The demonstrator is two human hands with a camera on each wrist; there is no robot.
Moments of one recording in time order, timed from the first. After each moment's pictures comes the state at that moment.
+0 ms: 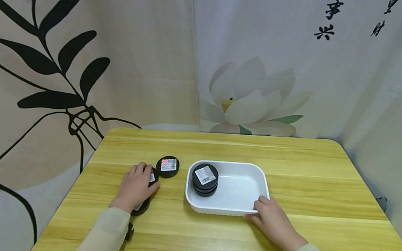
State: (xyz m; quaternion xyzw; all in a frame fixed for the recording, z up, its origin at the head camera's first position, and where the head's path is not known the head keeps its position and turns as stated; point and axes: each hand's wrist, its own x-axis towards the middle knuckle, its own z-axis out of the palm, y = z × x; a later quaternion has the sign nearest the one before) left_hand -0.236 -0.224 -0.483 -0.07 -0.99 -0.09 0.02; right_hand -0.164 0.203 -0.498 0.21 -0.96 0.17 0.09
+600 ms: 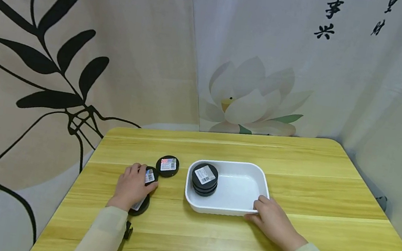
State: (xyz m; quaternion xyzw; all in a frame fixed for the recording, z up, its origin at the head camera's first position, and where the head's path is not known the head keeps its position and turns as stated) left_hand -0.238 -0.232 -0.487 -0.03 -0.99 -0.12 0.00; right_hand -0.164 0.204 -0.497 0.21 -0.96 0.17 0.08
